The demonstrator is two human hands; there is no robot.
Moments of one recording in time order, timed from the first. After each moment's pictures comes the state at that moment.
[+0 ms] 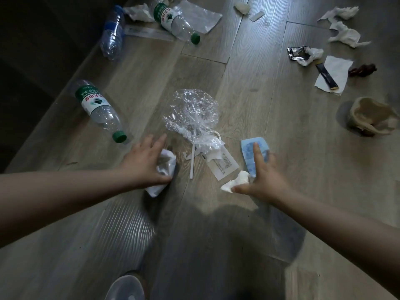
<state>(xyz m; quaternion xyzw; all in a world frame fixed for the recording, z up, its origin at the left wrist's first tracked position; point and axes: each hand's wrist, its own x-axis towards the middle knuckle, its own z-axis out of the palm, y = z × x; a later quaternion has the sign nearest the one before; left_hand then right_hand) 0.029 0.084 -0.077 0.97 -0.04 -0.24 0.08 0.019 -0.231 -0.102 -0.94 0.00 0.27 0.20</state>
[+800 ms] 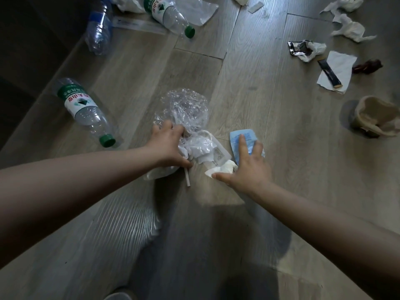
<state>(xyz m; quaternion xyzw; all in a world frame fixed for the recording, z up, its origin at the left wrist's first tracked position) 0.101 0.030 -0.099 0.97 -0.03 -0.24 0.10 0.053 -0.193 -0.115 -0.97 0.02 0.22 0.10</state>
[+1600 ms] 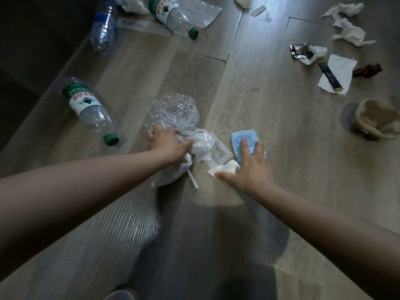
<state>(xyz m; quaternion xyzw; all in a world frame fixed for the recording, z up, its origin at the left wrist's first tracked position) 0.095 0.023 -0.105 0.94 0.18 -0.19 0.22 0.050 -0.190 -0.108 -0.97 0.03 0.23 0.09</state>
